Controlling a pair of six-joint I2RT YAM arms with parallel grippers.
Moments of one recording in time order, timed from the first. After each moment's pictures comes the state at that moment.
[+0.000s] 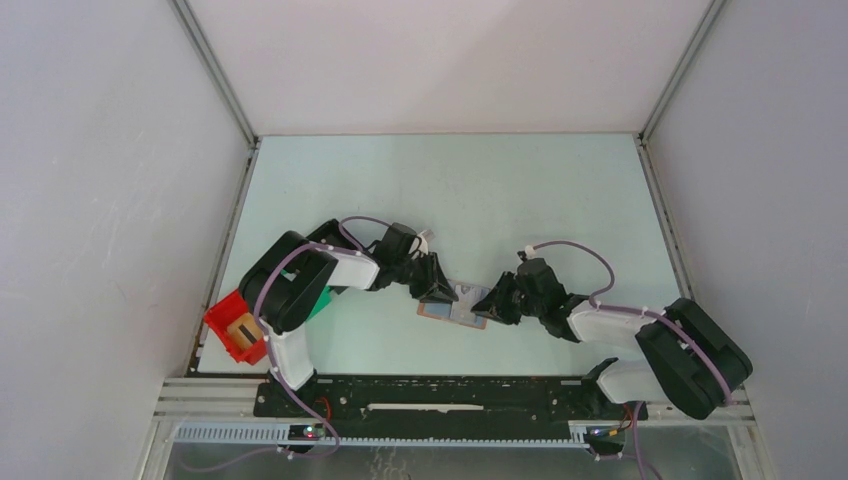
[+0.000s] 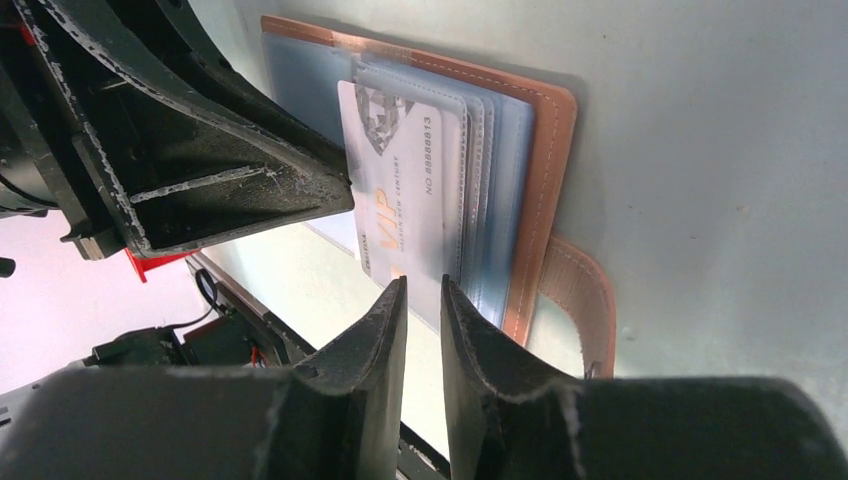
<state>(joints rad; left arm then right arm) -0.61 1.84 0.79 0.19 0.64 -0.91 0.62 1.31 0.34 0.26 -0.26 1.08</state>
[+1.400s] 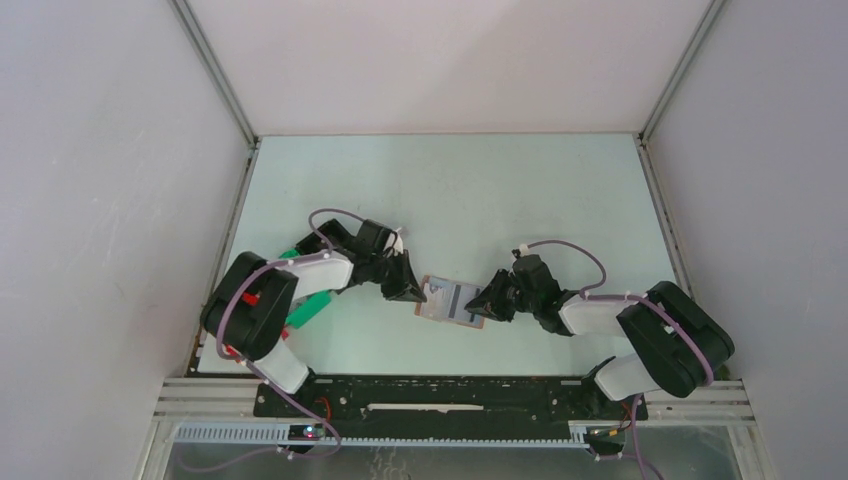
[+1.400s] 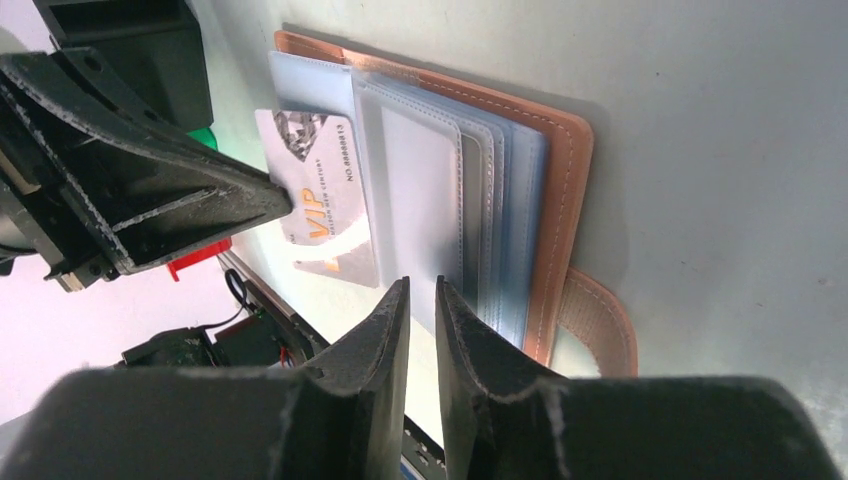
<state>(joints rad) -0.50 1.64 0.74 -0.09 0.55 -0.72 0.60 1.44 0.37 0.36 -0.32 1.12</state>
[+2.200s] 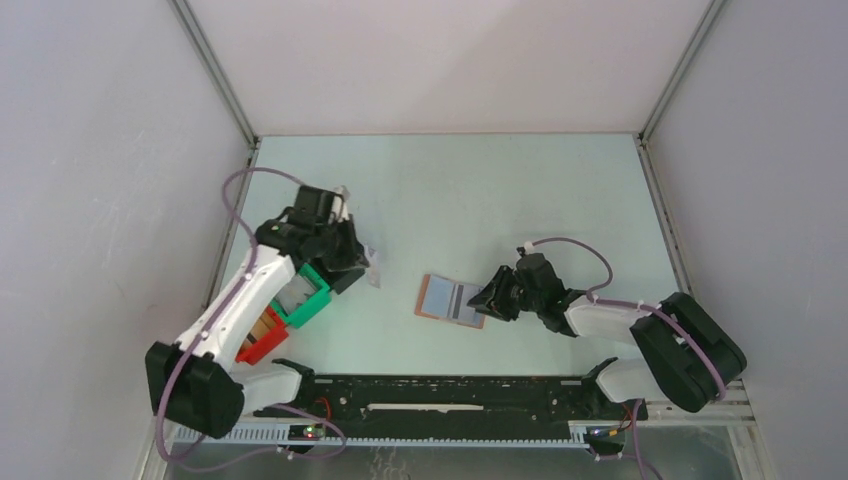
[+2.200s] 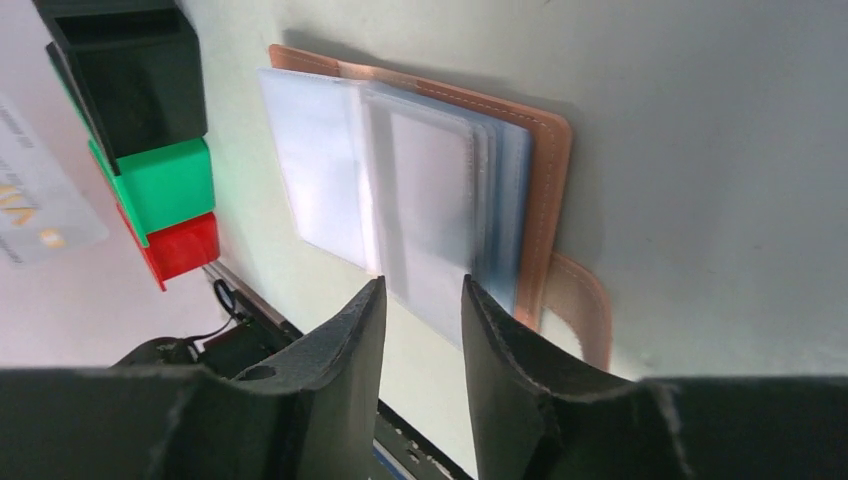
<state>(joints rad) -0.37 1.22 1.03 -0.79 0.21 -0.50 0.59 1.37 0.38 0.28 -0.29 1.10</state>
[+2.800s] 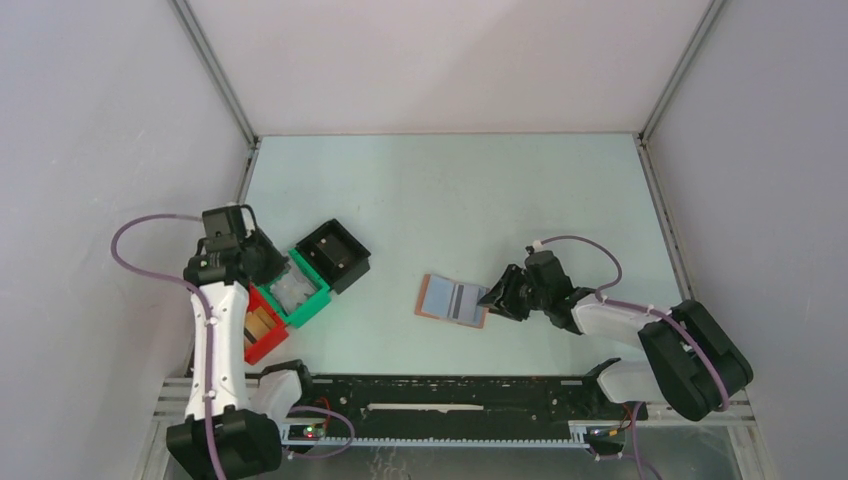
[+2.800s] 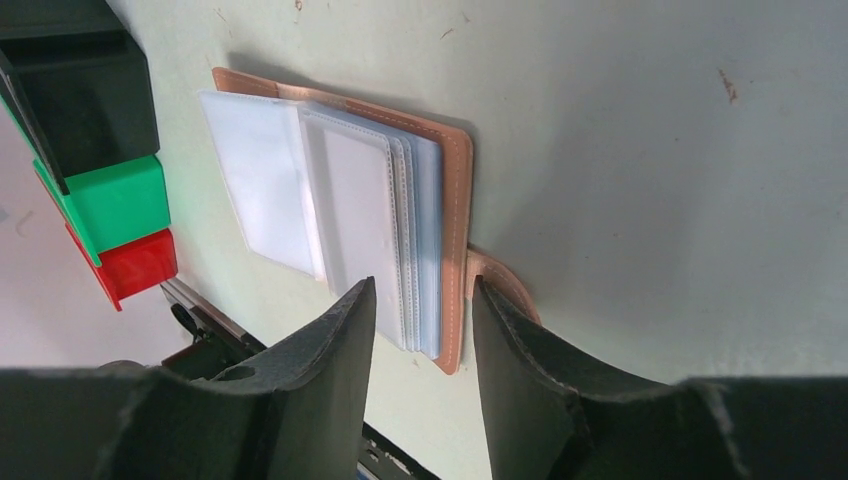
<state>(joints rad) 0.23 0.95 0.99 -0.94 0.10 -0.48 0.52 1.31 0.38 0.15 -0.28 0.99</state>
